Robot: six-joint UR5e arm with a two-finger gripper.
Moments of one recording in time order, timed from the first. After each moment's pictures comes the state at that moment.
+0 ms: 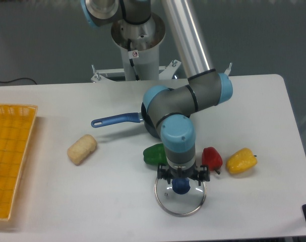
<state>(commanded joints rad) 2.42 -2.10 -1.50 -0.94 1.70 0.56</state>
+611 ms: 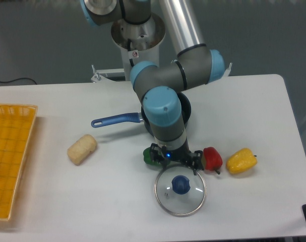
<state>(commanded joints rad) 2.41 -1.96 -1.55 -0.96 1.70 0.90</state>
